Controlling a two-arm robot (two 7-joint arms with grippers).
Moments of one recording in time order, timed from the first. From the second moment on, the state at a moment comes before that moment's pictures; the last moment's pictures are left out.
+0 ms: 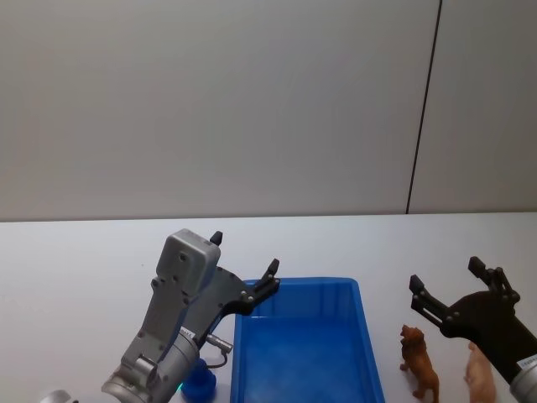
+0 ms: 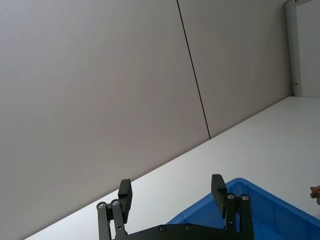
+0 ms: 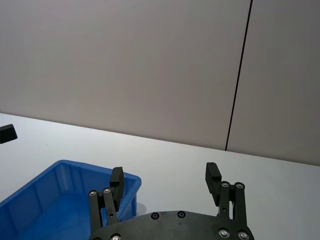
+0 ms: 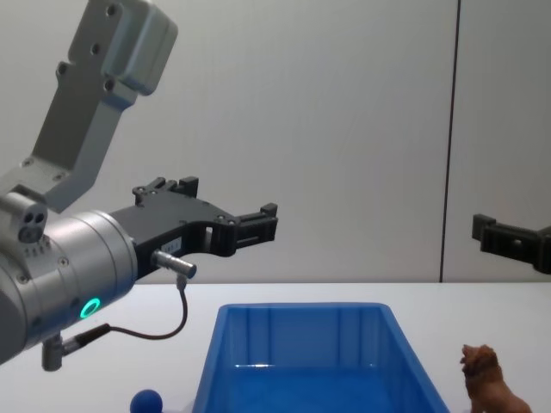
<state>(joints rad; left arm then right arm) -0.24 0.38 0.45 -1.63 -0.20 0.01 -0.01 -0.01 0.34 -0.23 -1.77 0.29 0.03 0.07</state>
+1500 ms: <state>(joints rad) -0.24 0.38 0.45 -1.63 -0.20 0.01 -0.01 -0.01 0.34 -0.22 -1.77 0.29 0.03 0.07</state>
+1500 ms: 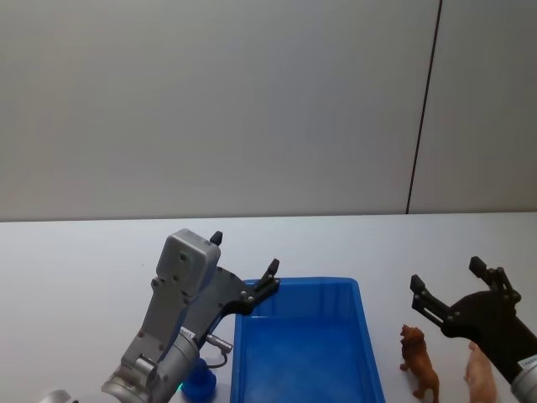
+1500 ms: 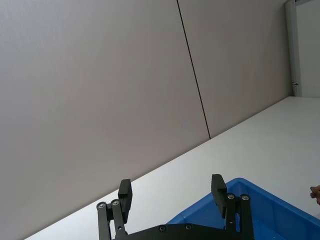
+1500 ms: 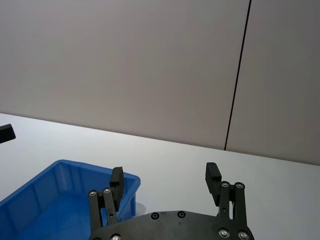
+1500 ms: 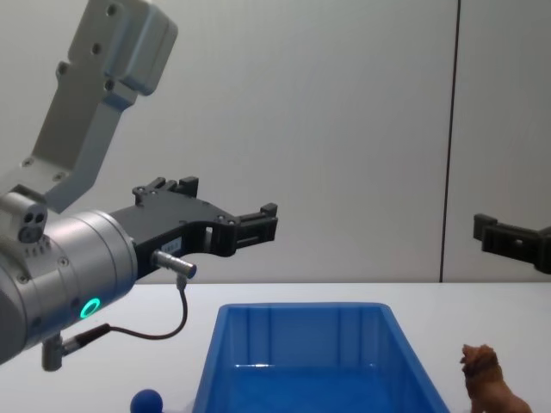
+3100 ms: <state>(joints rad) -0.24 0.38 0.45 -1.63 -0.20 0.01 -0.01 -0.09 0.28 -0.23 -1.72 0.25 0.27 -0.19</state>
